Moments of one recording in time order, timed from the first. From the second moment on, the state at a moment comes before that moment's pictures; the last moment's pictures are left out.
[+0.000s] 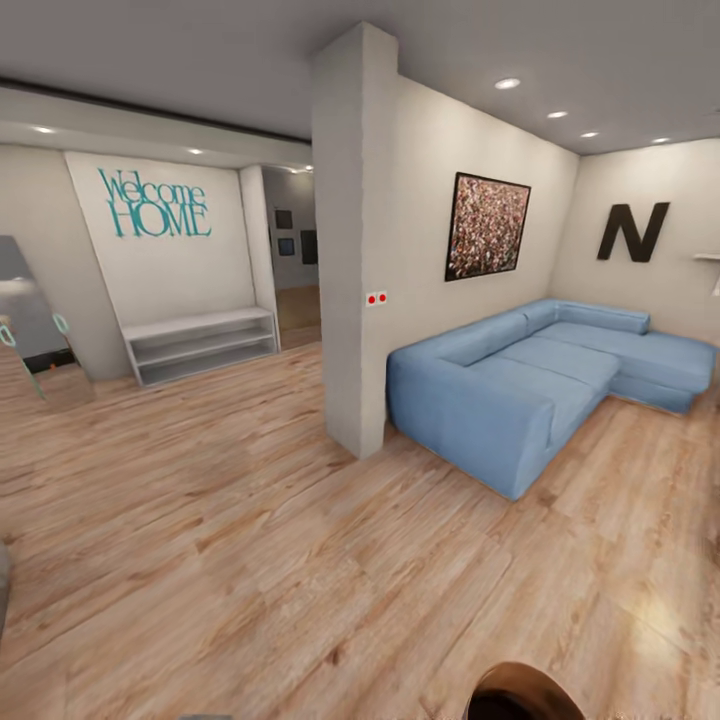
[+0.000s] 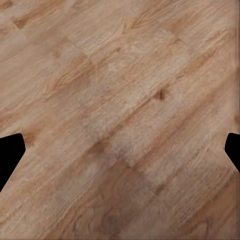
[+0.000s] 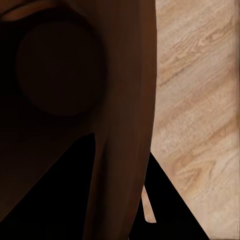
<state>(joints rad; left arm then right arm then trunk) -0.01 0.04 0.02 -0.80 0.00 -0.05 -0.03 -0.28 -0.31 -0.03 -0.25 0.03 -0.02 0.36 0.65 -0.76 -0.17</state>
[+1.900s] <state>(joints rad) -0.23 0.05 0.02 -0.84 -0.01 0.53 -0.53 -0.29 -0.31 -0.11 -0.26 0.03 -0.01 0.41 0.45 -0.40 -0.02</state>
